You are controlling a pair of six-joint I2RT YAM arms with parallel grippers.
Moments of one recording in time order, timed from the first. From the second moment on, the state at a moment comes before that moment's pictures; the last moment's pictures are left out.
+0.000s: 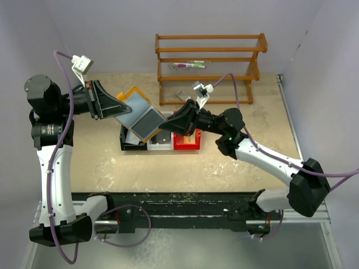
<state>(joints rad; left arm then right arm) 0.14 1.05 1.42 -0.29 1.42 -0.87 0.76 1.35 0.95 0.85 -0.69 0.87</state>
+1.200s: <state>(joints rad) 0.14 1.06 1.42 -0.58 1.37 -0.58 0.83 1.49 1.16 0.76 -0.63 0.94</state>
